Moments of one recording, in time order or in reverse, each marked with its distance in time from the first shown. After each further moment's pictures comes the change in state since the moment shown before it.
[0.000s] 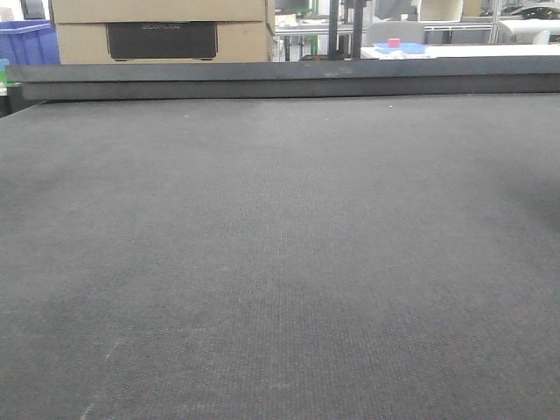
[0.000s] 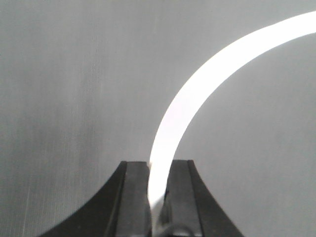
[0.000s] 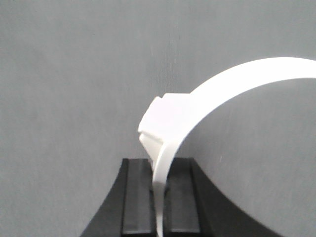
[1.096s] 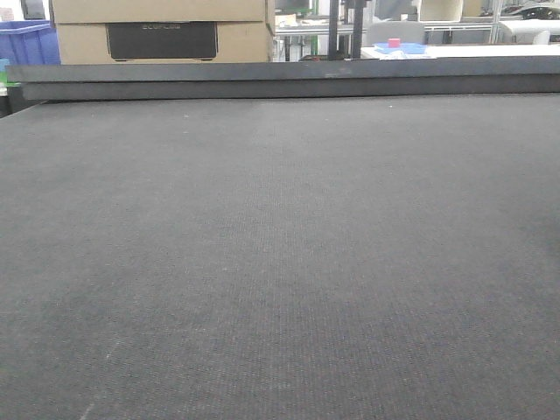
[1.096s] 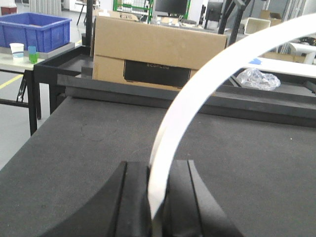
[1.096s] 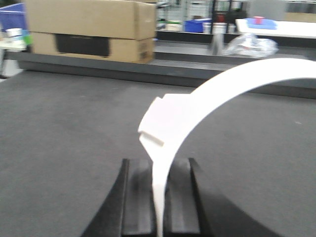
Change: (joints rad) left arm 0.123 -0.713 0.553 0.034 -0.409 -0.008; right arm 0.171 -0.543 0.331 0.000 -0.275 -0.064
